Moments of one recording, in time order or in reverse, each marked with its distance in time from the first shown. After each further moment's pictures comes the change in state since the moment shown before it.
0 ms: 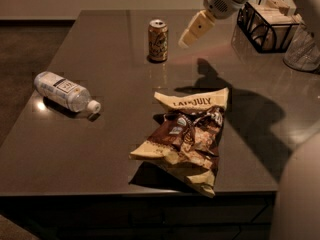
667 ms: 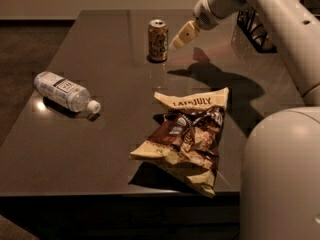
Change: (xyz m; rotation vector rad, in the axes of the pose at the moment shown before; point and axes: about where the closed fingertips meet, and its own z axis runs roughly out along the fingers) arm 0.006 -0.044 0.075 0.045 -0.042 0.110
